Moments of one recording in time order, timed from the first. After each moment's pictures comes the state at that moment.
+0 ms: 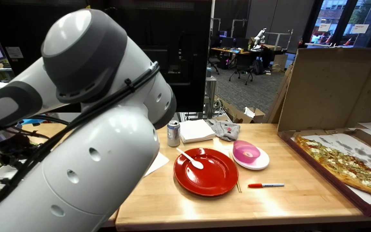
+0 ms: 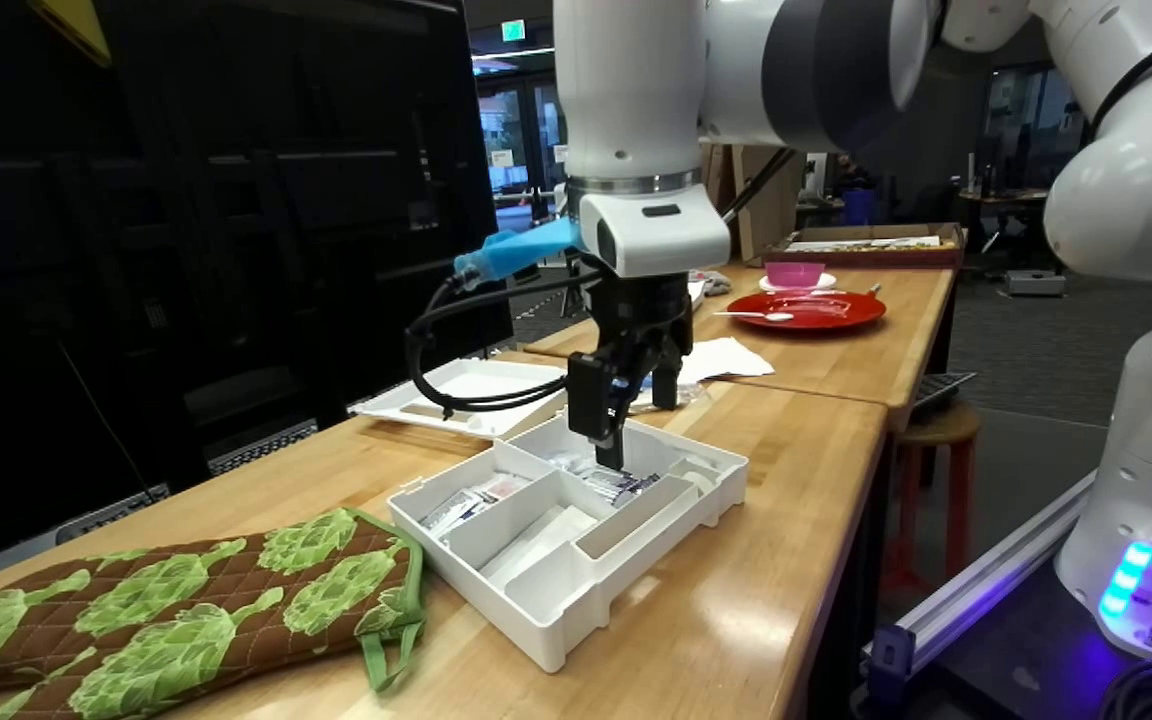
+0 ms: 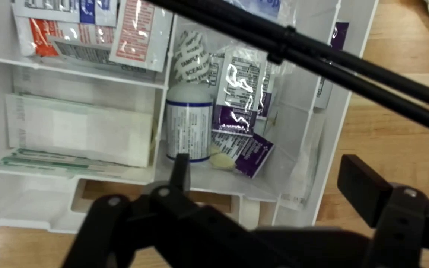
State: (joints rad) arm -0.72 0.86 1.84 -2.48 -1.09 1.88 -1.78
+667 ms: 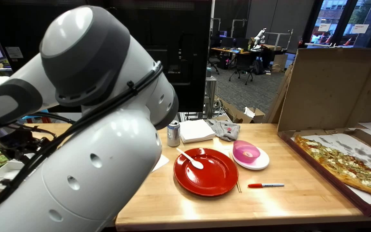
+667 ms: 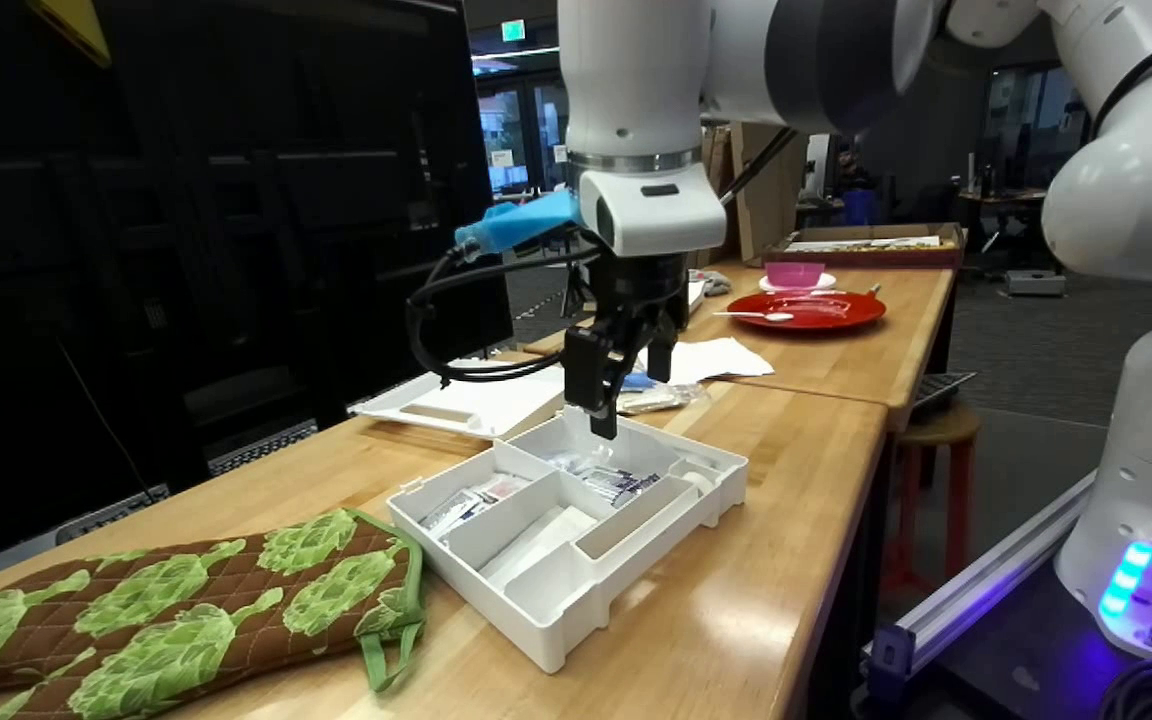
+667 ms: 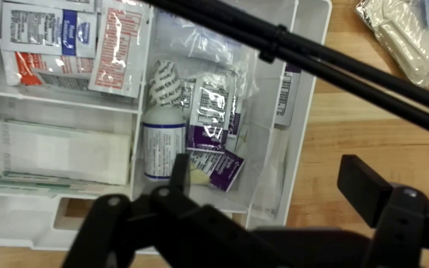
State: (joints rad) arm -0.76 0.86 1.89 -2.47 -1.12 1.82 -1.77
